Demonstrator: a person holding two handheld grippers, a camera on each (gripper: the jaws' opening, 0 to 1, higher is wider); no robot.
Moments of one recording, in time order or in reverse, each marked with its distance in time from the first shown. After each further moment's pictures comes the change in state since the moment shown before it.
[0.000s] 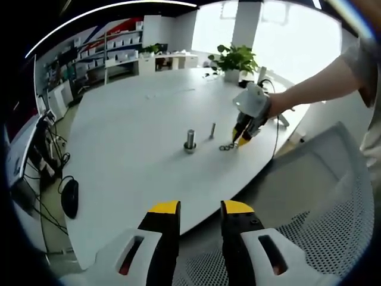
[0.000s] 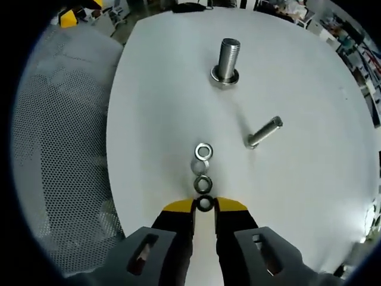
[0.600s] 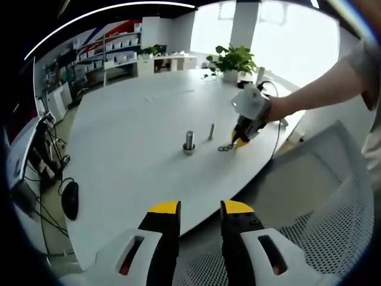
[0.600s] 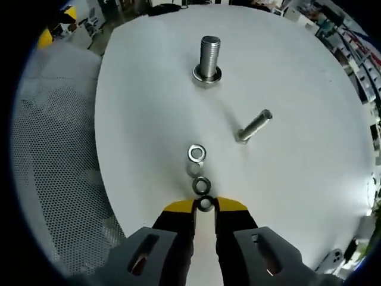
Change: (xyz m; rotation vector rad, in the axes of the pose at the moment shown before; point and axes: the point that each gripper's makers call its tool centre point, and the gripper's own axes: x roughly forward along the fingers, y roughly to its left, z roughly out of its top) left arm -0.001 -0.002 0.000 0.011 -0.007 -0.004; right arm -0.002 0.001 0.000 0.167 -0.036 -0.087
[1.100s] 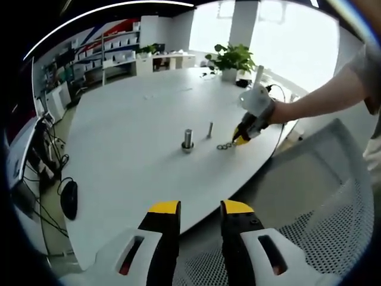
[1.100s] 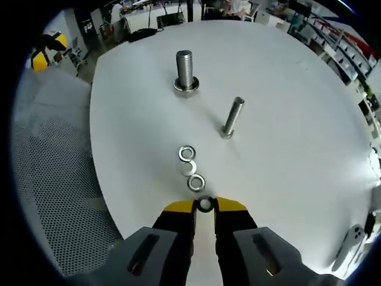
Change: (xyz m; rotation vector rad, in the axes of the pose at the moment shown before) left arm 0.000 -0.001 -0.001 0.002 0.009 -0.008; right arm -0.003 -0.007 -0.005 0.145 -0.116 -0.037
